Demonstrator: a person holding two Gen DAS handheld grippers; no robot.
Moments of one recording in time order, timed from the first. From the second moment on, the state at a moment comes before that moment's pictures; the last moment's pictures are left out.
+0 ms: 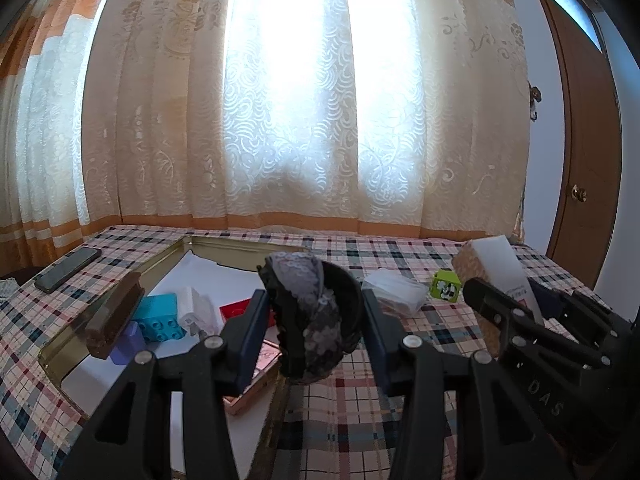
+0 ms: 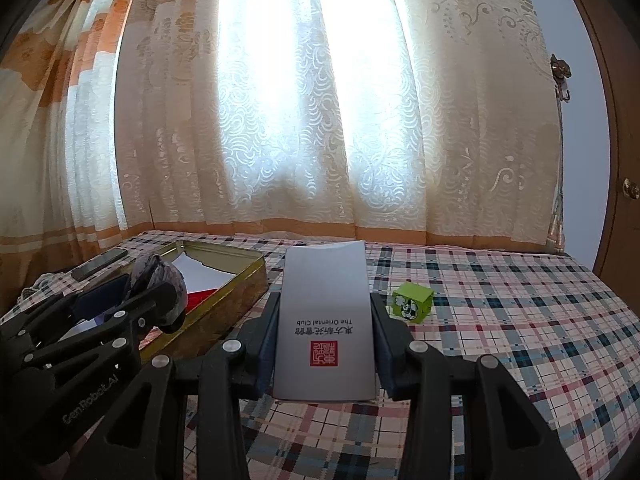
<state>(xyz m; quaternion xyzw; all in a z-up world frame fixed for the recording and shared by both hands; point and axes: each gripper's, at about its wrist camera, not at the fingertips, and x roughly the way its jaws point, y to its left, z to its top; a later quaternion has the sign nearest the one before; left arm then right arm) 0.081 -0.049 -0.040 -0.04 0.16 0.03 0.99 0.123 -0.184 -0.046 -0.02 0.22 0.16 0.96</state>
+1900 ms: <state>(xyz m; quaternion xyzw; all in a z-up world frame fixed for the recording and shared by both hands) 0.053 0.013 -0.039 -0.08 0.14 0.05 0.99 0.104 -0.119 -0.045 -0.04 0.21 0.23 0.95</state>
